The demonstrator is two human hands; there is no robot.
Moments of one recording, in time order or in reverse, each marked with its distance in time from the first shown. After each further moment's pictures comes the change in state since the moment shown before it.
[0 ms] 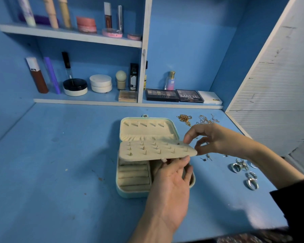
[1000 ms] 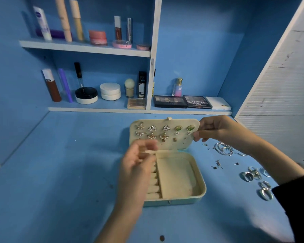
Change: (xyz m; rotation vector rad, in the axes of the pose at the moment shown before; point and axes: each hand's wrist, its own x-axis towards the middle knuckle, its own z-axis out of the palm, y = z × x) left_hand -0.006 0.076 -0.015 0.907 0.191 0.572; right_hand 0.025 -0.006 -0.010 0.145 0.233 0.036
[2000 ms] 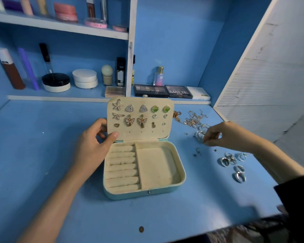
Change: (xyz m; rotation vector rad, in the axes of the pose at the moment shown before) left_hand 0.080 -0.050 -0.050 0.509 -0.138 0.305; right_hand -0.033 0.058 -0.037 -0.658 0.012 0.171
